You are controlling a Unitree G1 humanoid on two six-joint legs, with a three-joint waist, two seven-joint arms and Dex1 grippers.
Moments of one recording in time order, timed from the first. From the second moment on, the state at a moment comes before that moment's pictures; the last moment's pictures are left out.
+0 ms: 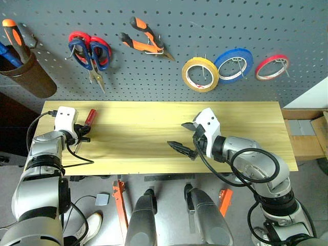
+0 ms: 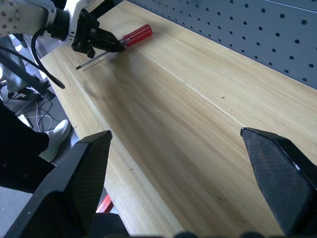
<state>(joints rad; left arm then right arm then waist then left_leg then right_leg) -0.84 0.74 0.16 1.21 -0.04 0.15 -0.58 -0.48 -0.33 0.22 -0.50 0.39 0.98 0.49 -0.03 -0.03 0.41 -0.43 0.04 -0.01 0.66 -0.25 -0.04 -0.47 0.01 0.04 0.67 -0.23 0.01</state>
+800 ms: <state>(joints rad) 0.07 0.32 0.24 -0.54 -0.18 0.73 -0.14 -0.43 -0.37 0.02 -0.51 0.68 0.91 0.67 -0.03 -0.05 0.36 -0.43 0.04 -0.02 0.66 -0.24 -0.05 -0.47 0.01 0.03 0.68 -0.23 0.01</state>
